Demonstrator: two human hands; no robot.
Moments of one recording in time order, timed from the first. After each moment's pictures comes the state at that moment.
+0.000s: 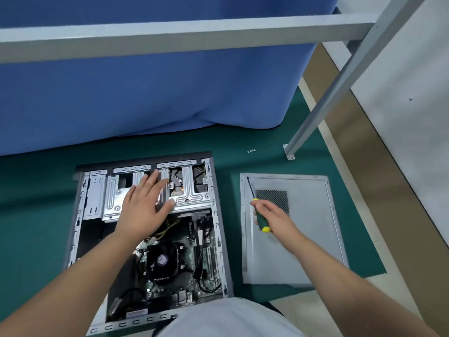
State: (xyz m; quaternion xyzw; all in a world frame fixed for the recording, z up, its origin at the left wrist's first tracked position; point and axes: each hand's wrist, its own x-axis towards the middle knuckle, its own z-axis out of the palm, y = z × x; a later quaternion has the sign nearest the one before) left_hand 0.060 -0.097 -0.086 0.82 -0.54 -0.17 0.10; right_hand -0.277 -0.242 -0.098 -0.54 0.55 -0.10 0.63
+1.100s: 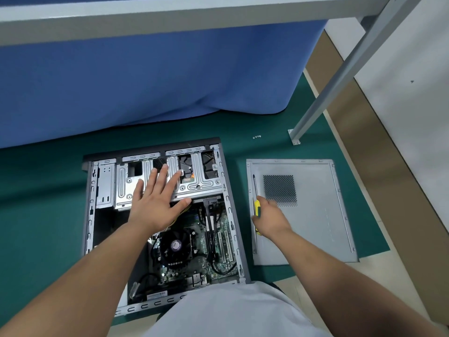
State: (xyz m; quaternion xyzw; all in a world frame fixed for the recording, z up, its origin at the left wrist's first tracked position) left_hand 0.061 -0.084 -0.095 0.81 -0.55 -0.20 -0.03; right_hand -0.244 -0.205 -0.133 -0.71 0.60 0.13 0.34
